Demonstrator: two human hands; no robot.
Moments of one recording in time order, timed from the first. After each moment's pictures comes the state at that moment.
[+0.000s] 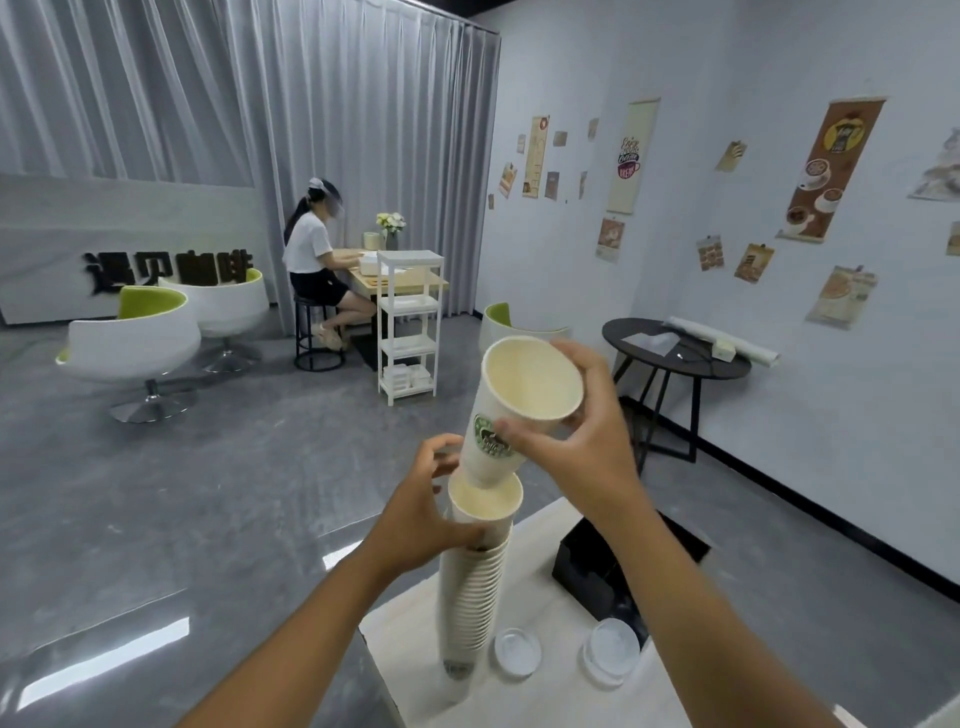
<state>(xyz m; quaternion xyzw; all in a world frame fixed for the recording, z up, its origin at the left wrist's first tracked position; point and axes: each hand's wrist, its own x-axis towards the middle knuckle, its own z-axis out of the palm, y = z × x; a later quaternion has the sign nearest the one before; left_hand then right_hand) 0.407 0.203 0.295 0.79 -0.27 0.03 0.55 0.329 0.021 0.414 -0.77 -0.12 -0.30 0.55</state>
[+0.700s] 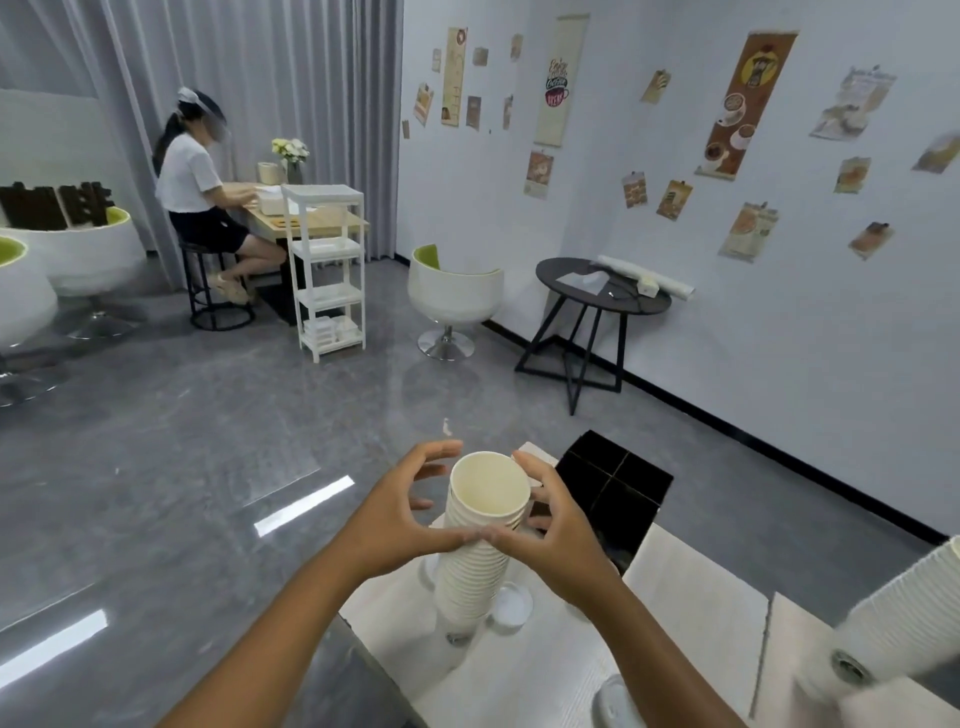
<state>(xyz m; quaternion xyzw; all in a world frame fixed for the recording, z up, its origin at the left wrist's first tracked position) 0.452 0.240 0.251 0.76 -0.35 -0.08 0.54 0.340 0.040 0.256 -0.84 0.08 -0.13 0.52</state>
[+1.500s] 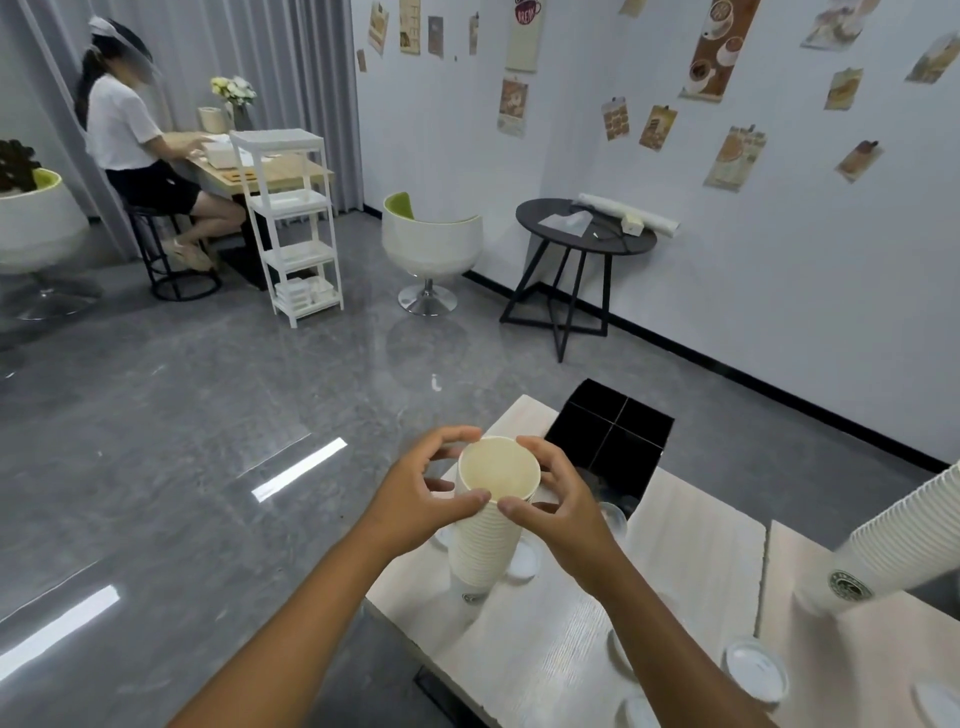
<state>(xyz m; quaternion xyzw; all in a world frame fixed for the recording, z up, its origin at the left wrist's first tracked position) 0.467 0.226 0.218 0.72 -0.32 -0.14 0.60 0.347 0.047 0.216 -0.79 0.13 -0.15 0.59</state>
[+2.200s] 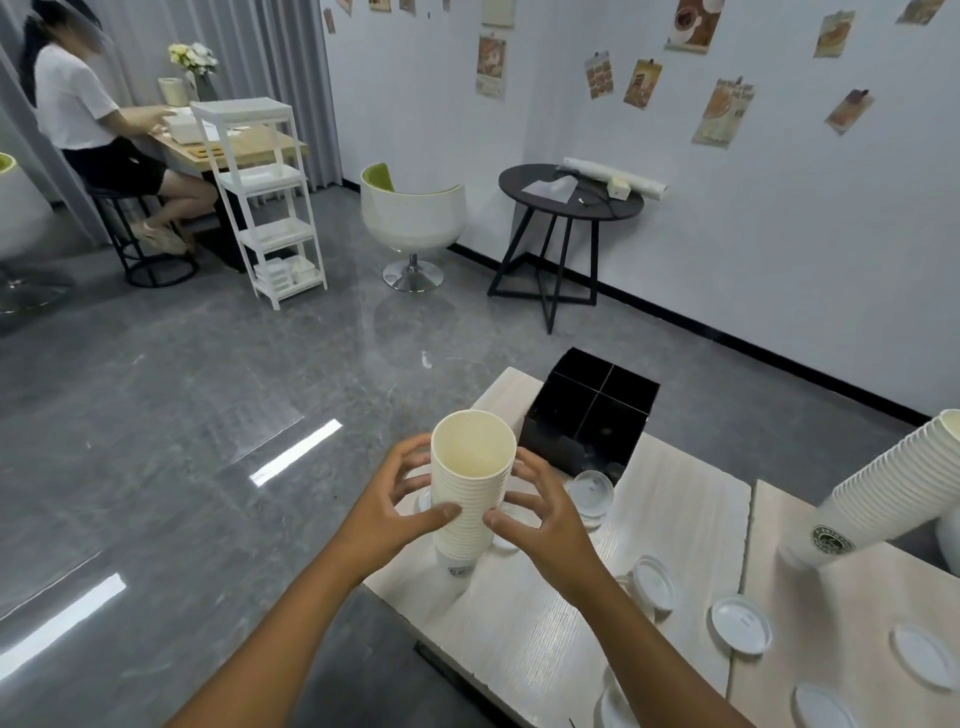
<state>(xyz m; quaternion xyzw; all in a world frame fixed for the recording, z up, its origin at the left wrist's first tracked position) 0.451 0.235 0.171 0.71 -0.27 -0.23 0.61 0.323 0.050 0.172 -0.76 0.19 -0.12 0.61</state>
